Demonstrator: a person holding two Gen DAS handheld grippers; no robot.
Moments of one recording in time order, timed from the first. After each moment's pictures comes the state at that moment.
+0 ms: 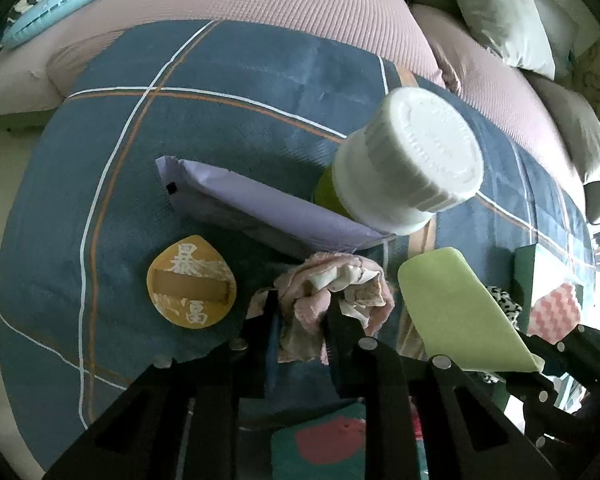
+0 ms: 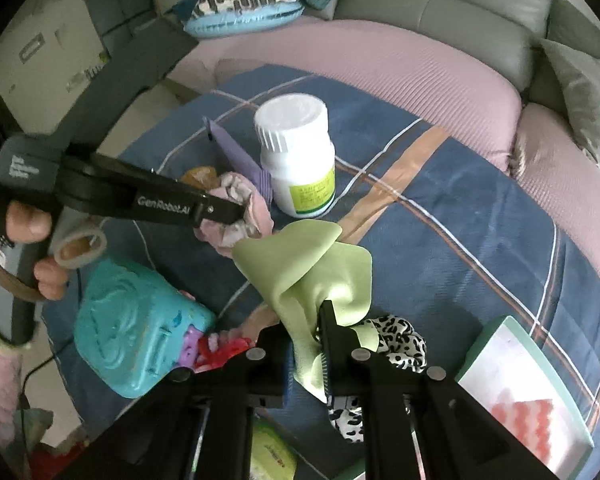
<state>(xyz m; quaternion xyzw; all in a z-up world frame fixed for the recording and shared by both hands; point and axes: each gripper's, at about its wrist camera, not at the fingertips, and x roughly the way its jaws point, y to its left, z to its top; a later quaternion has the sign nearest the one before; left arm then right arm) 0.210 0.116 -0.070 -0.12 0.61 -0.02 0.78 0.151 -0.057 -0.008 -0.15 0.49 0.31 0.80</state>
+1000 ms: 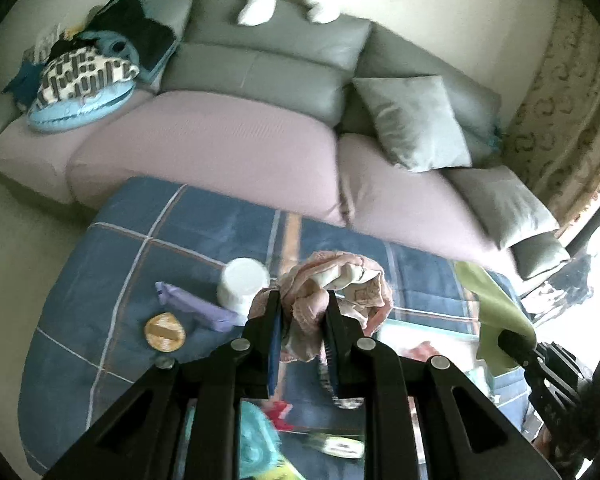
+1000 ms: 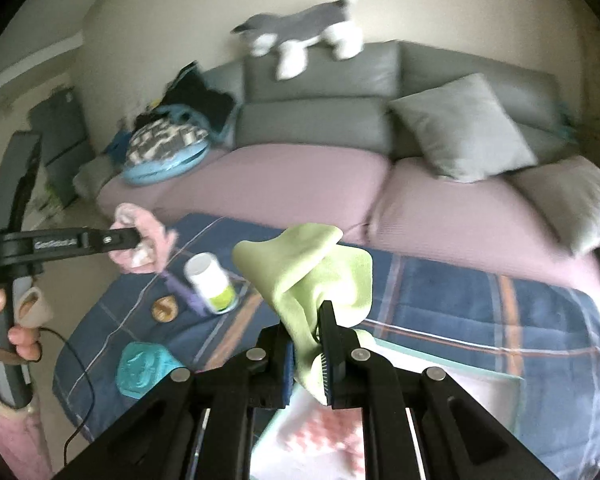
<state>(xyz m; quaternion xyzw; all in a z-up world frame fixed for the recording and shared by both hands) 0.122 0.068 0.118 -0.13 0.40 -0.05 0.90 0.076 -0.199 0.128 -0.01 0.34 0.17 0.93</state>
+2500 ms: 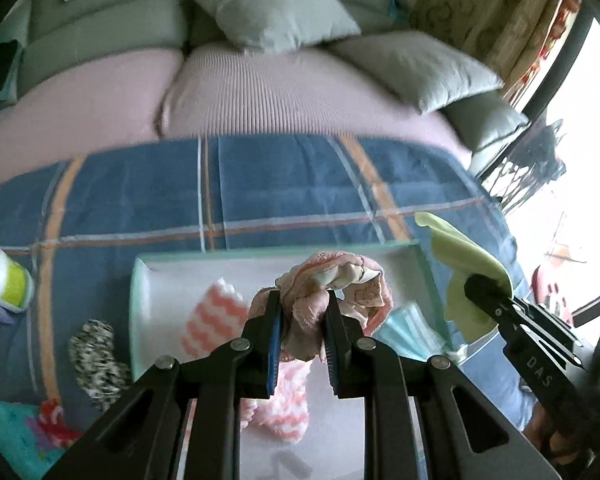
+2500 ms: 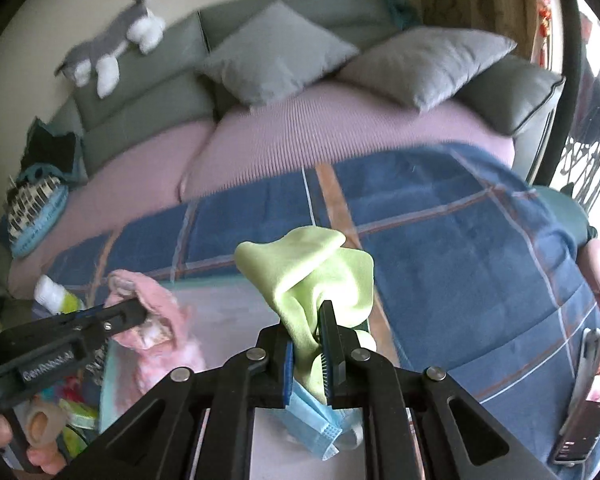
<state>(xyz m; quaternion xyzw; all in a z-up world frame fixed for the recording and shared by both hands) 0.157 -0.201 0.004 -0.02 0.51 -0.19 0.84 0.082 -0.389 0.021 0.12 0.43 -0.04 0.89</state>
